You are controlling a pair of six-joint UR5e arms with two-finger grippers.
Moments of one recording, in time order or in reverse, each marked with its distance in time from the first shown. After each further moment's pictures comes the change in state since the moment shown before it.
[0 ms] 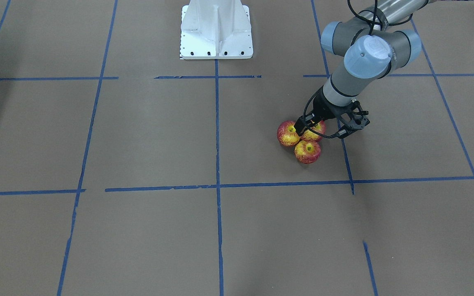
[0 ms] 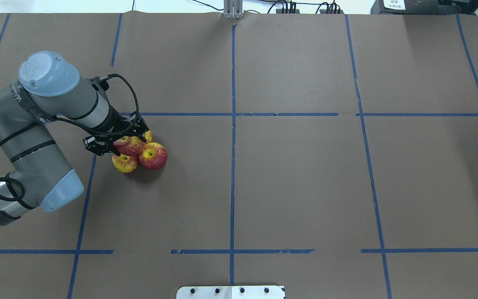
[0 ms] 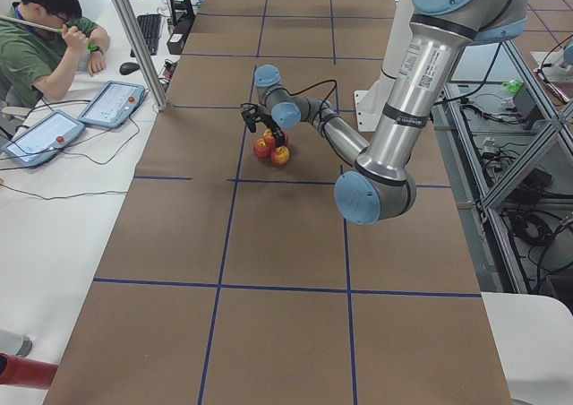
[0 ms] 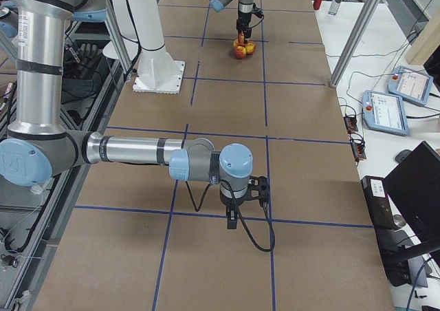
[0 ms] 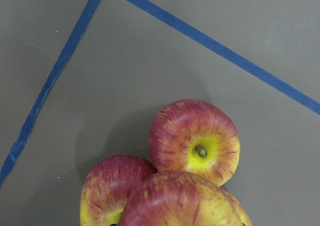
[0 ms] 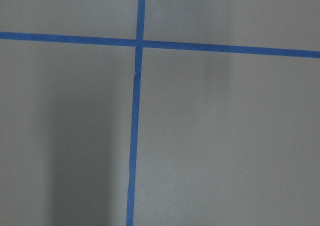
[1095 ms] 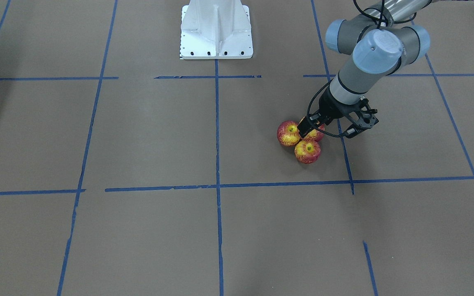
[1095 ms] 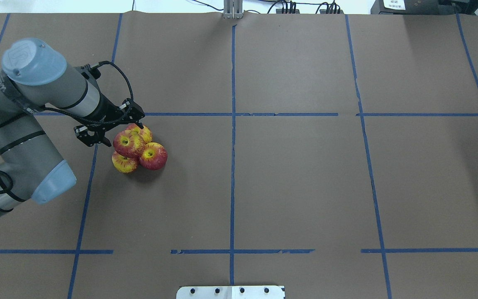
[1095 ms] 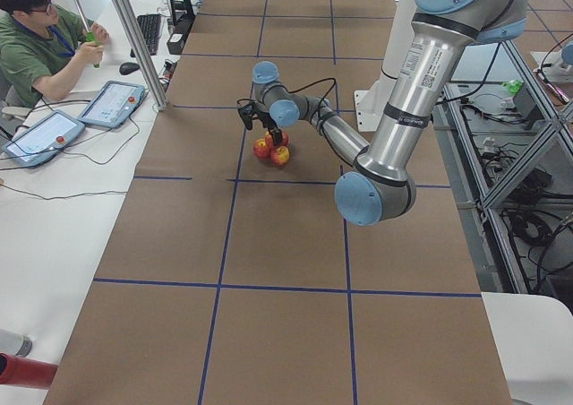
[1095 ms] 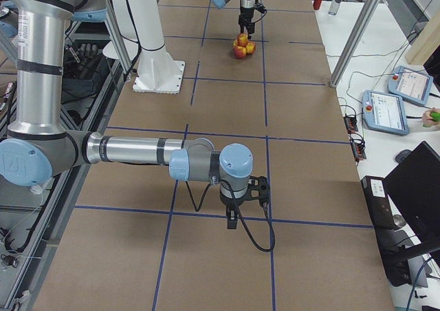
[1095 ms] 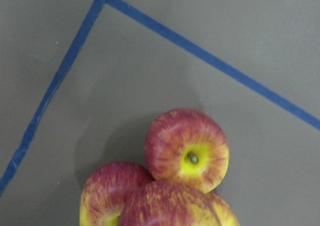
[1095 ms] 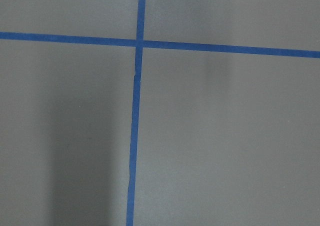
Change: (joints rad) left arm -0.059 0.005 -0.042 0.004 0.004 0.013; right arm 0.000 0.000 0.000 0.000 0.000 0.000
